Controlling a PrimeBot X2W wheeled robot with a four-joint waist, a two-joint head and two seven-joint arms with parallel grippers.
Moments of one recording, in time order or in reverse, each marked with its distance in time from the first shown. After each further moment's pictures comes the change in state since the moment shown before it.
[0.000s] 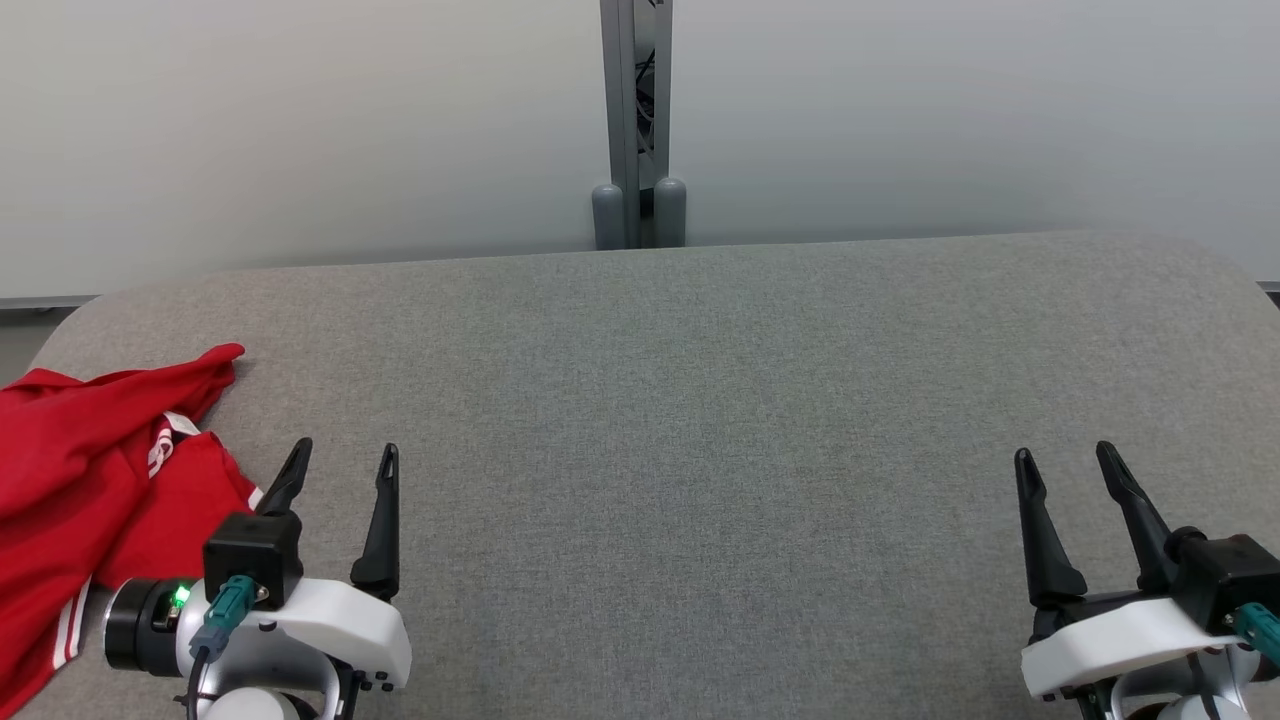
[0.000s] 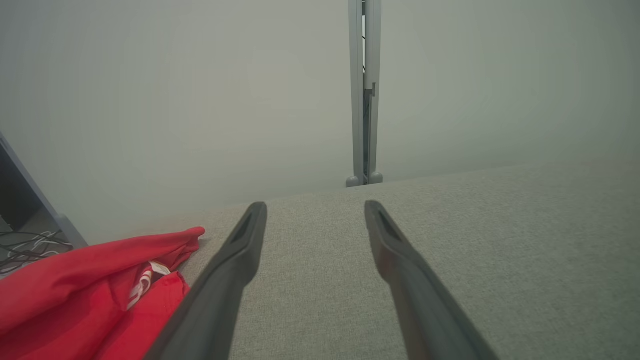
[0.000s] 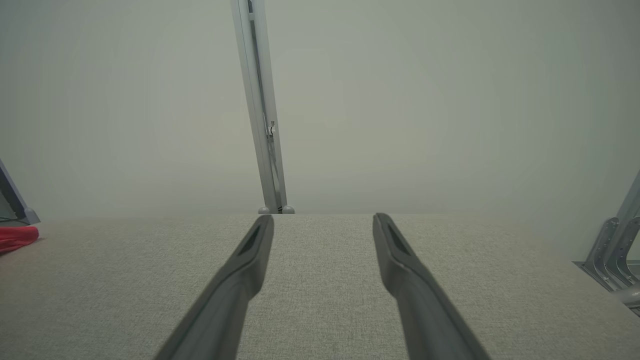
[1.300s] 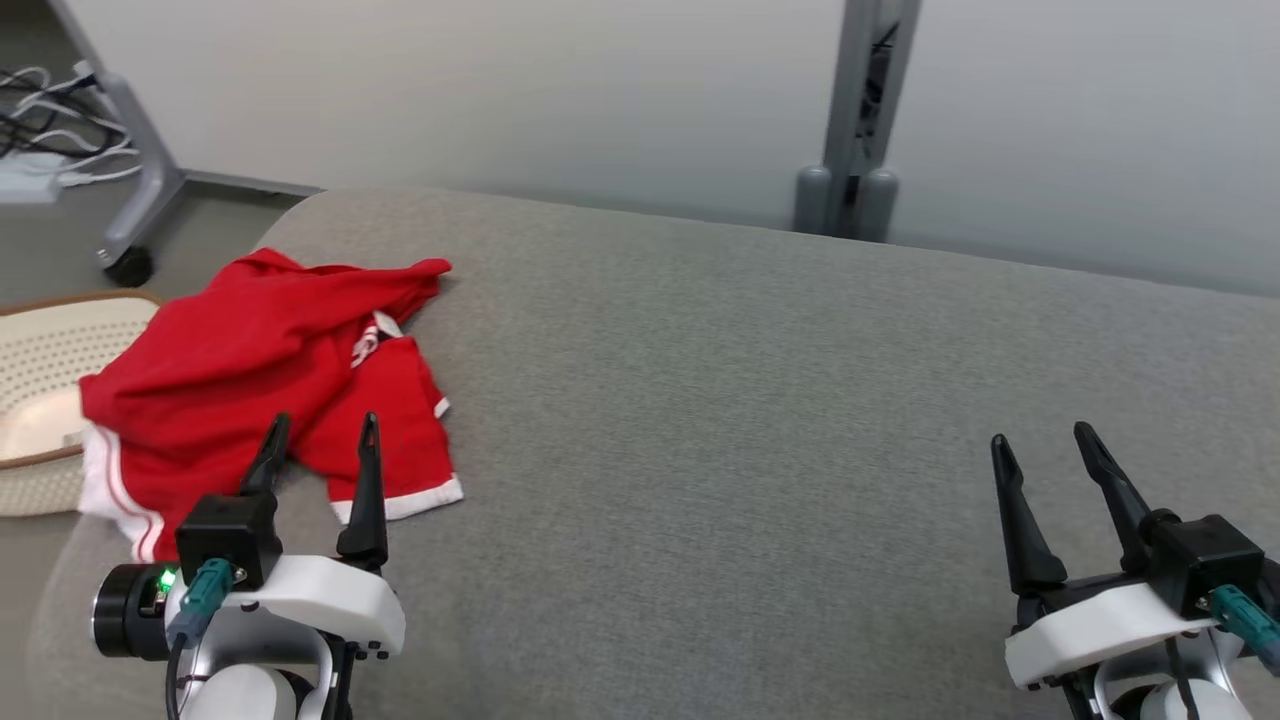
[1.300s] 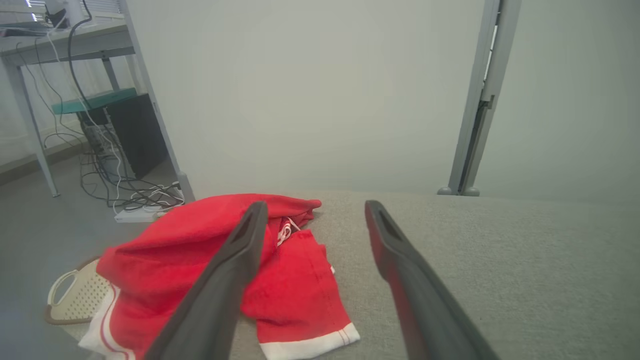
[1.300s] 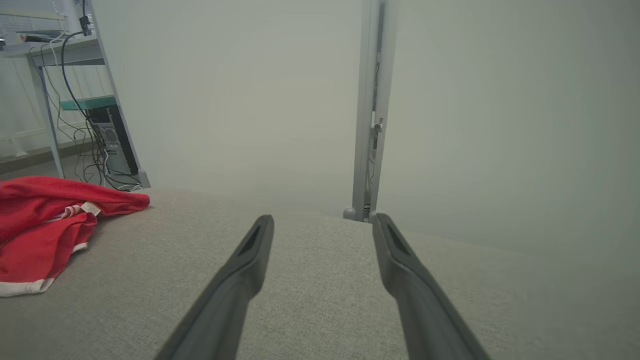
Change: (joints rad) left arm -0.038 -0.009 0.006 0.015 -0.045 0.041 -0.039; right arm -0.018 0.001 0.019 -0.028 -0.050 0.000 0.030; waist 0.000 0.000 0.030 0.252
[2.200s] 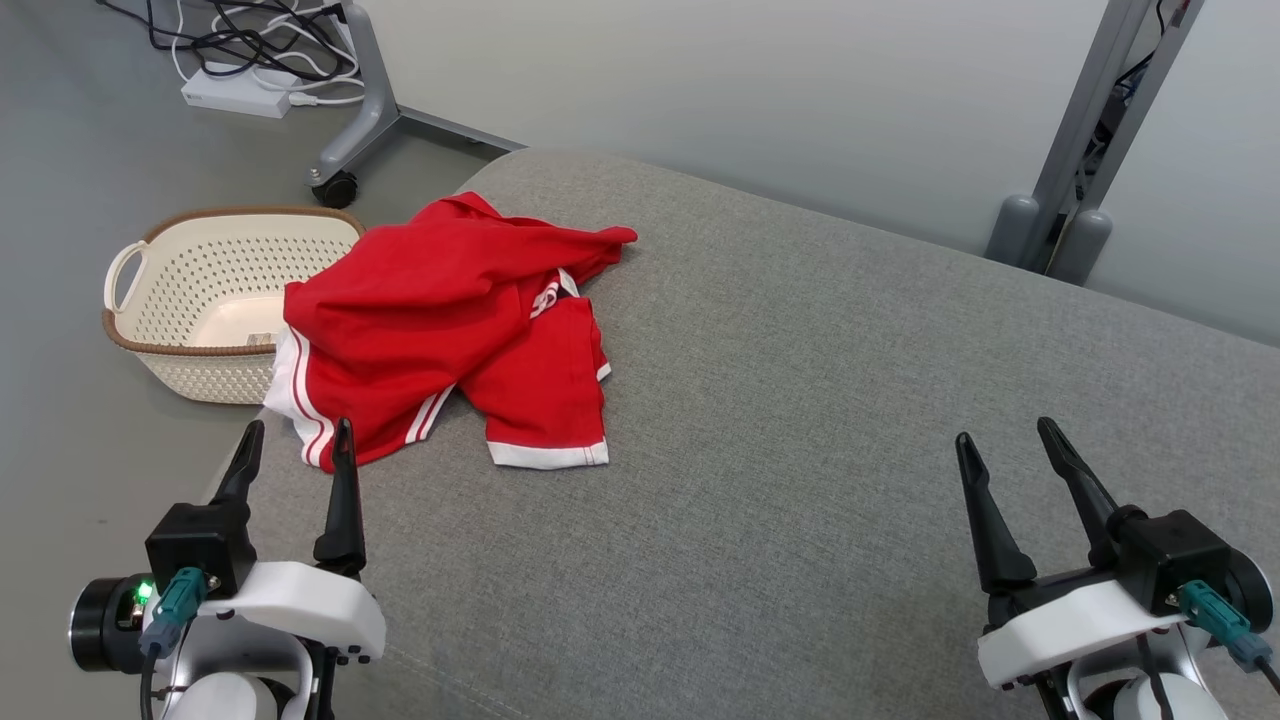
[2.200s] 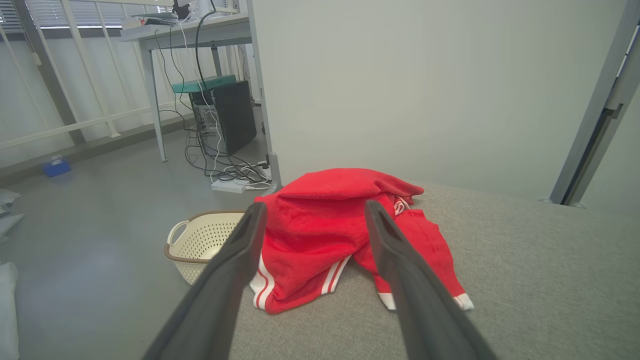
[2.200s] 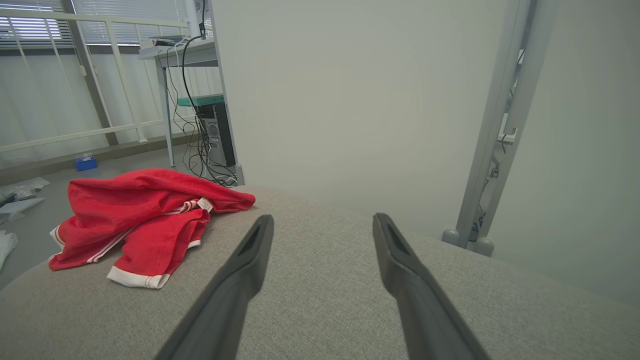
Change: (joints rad) left arm 0.015 0.020 0.017 -0.005 -0.035 0.022 -0.010; right arm -0.015 0.001 0.064 0.001 0.015 0.000 -0.004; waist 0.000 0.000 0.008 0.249
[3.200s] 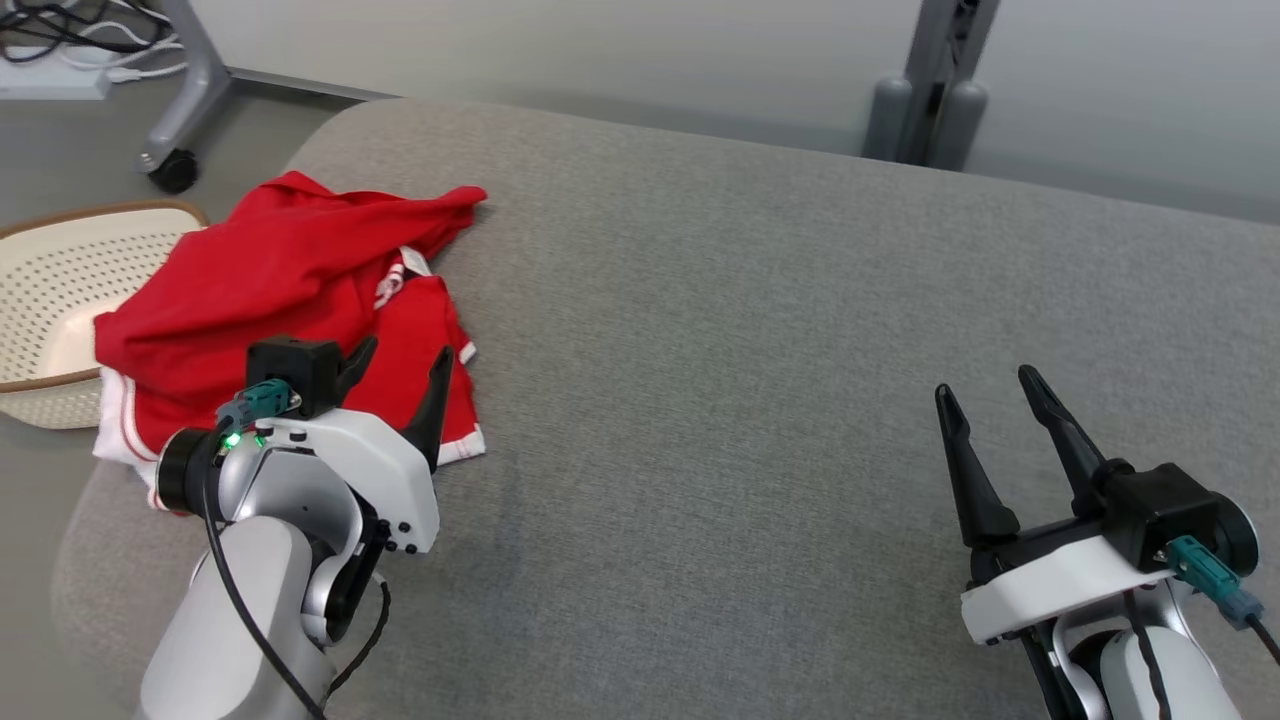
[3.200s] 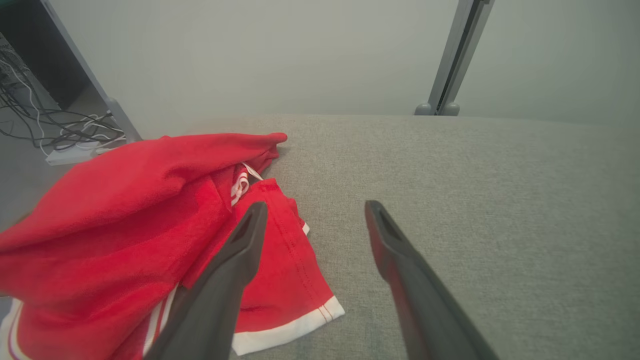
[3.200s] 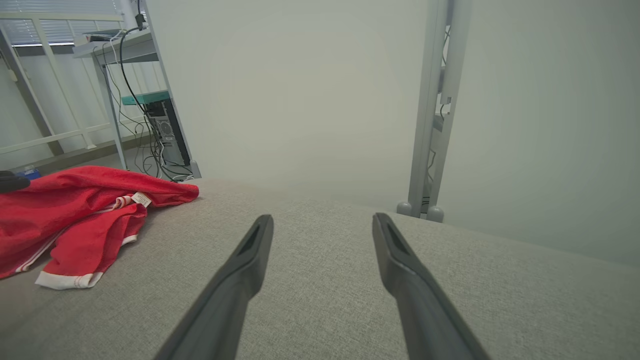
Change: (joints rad) left arm -0.308 0.004 -0.124 0.218 -0.102 -0.166 0.251; right arm -0.069 0.000 0.028 -0.011 -0.003 0.001 0.010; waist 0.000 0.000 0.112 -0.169
